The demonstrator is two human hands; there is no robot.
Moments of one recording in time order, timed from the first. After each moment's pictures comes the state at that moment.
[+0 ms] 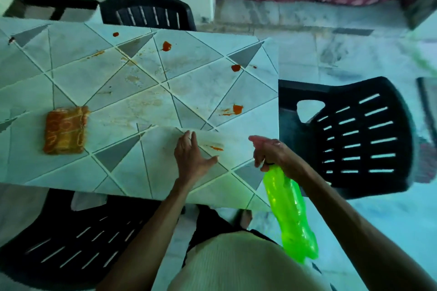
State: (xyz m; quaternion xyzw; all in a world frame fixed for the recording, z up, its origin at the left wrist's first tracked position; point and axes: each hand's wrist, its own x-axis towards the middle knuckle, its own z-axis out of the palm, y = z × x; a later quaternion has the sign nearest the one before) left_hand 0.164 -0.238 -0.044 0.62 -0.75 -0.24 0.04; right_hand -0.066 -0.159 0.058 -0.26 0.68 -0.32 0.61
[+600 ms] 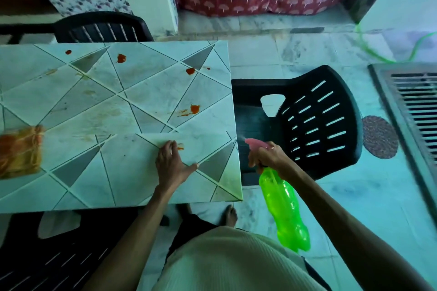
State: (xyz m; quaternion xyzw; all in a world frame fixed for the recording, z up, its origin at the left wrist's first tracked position) left_hand 0.122 -0.194 -0.049 0.59 -0.77 -0.23 0.00; right_hand -0.141 -0.070 0.043 -0.25 0.75 -0.34 0.52
